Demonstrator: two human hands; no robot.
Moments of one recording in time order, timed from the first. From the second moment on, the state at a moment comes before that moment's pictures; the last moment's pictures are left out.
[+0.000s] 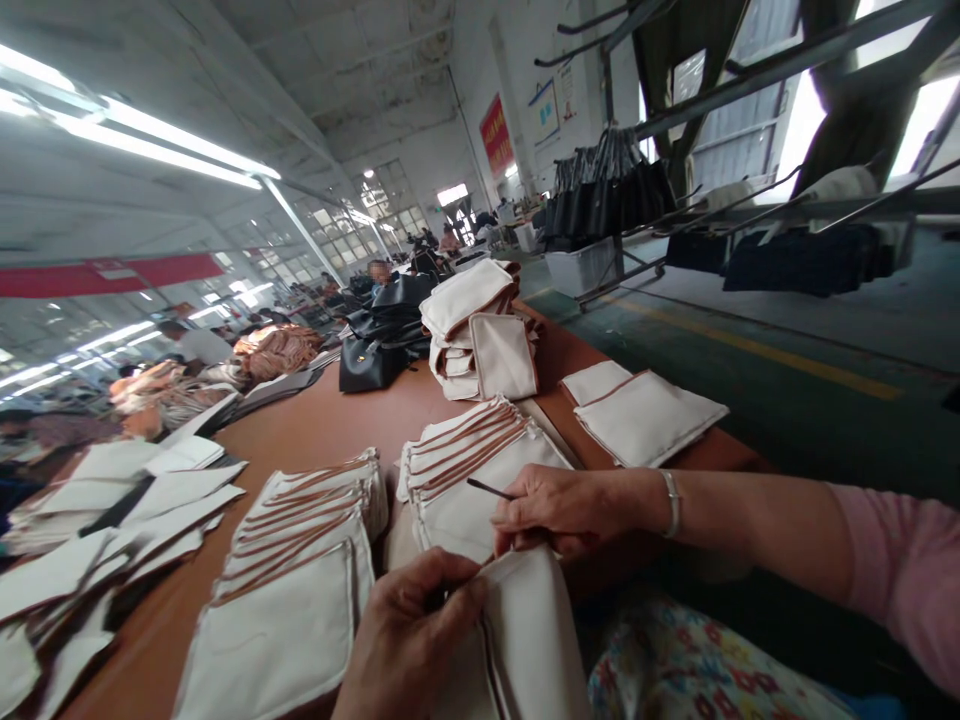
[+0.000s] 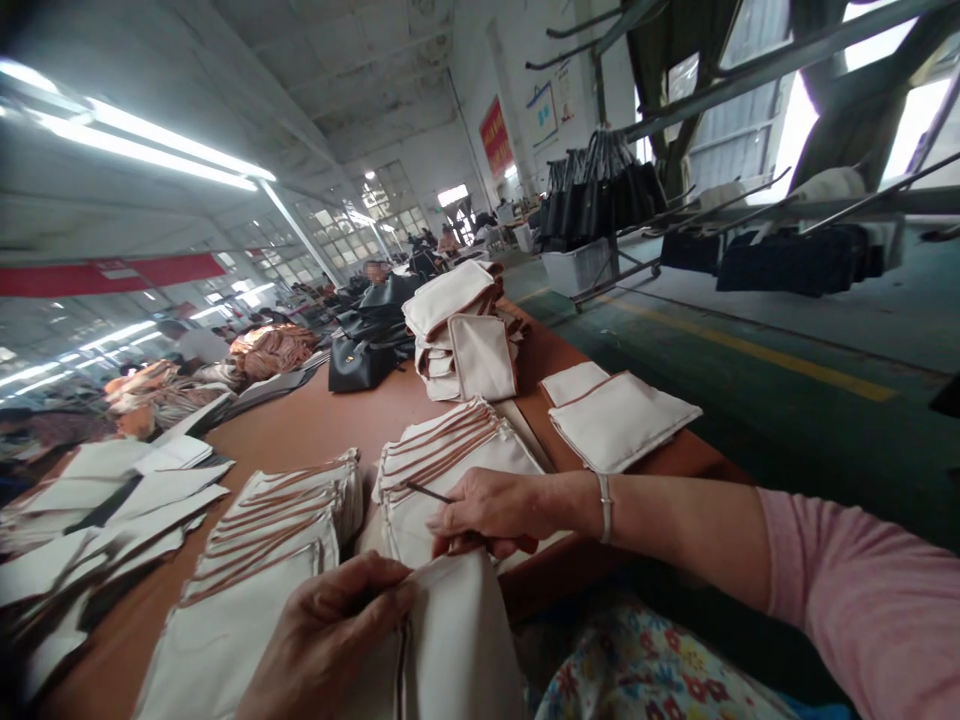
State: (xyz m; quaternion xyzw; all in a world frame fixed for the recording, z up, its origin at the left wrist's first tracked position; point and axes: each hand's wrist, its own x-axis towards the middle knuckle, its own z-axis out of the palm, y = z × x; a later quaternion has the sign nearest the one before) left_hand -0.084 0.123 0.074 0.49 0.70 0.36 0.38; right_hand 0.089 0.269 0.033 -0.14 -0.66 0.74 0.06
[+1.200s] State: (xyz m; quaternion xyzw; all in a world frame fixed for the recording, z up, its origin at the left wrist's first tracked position) left_hand -0.093 0.119 0.062 0.50 0.63 0.35 0.49; right_hand 0.088 0.264 0.029 -0.09 -0.70 0.70 0.06
